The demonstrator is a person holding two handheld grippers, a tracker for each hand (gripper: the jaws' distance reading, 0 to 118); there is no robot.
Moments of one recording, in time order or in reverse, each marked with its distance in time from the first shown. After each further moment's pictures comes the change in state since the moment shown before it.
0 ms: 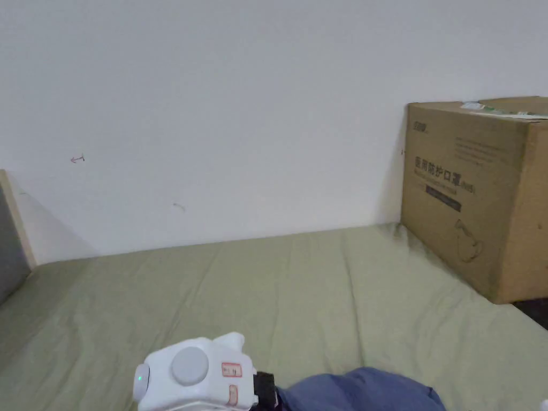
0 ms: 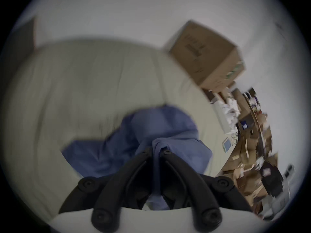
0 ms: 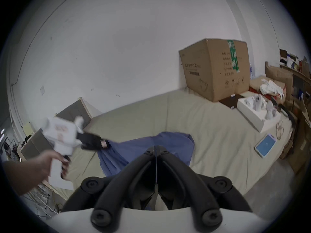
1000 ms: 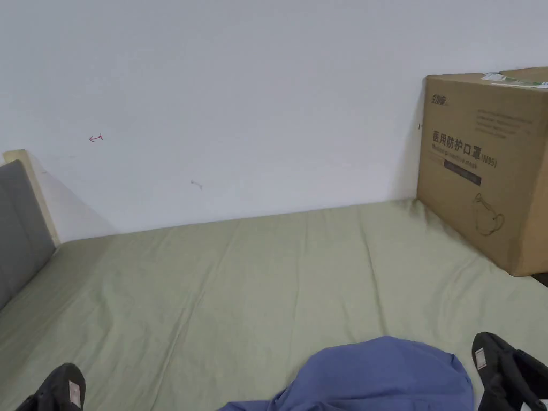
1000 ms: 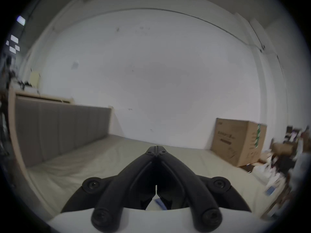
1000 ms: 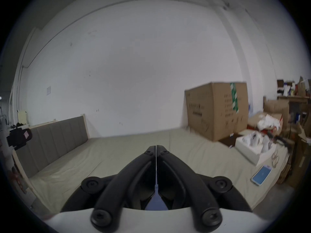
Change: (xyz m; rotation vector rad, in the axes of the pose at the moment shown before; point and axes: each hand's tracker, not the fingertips) left arm -0.021 -0.213 0.253 1.253 0.474 -0.213; right arm -0.063 -0.024 0.028 0.453 -0.022 0.193
